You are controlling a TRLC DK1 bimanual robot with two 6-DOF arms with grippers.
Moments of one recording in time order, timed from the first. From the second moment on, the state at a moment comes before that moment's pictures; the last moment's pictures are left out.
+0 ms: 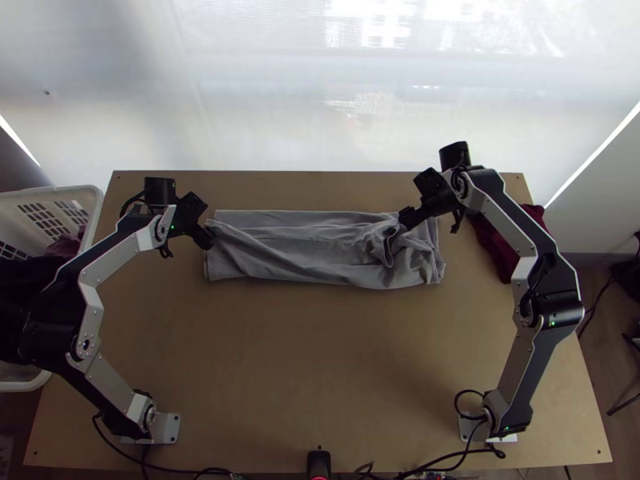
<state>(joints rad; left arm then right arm) -0.04 1.79 1.24 -0.25 0.05 0.71 0.17 2.03 1.72 -0.78 -0.22 -0.38</state>
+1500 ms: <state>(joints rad) 0.05 1.82 1.48 -0.89 0.36 0.46 0.42 1.89 1.71 -0.90 -0.38 -0.22</state>
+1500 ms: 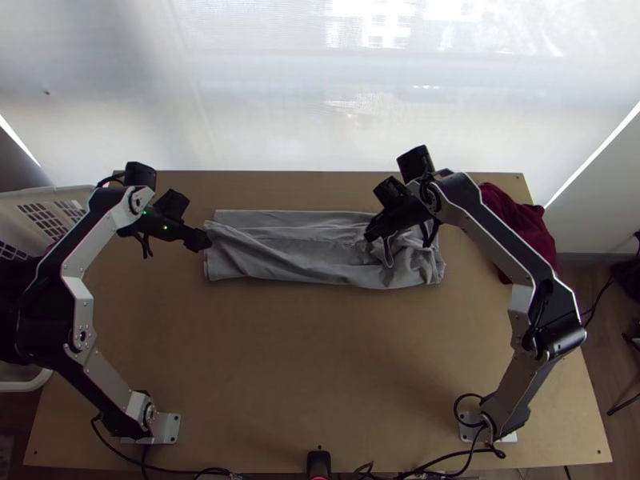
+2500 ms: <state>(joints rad) 0.10 1.99 1.58 -0.99 0.51 0.38 0.31 2.03 1.60 -0.89 -0.59 -0.37</state>
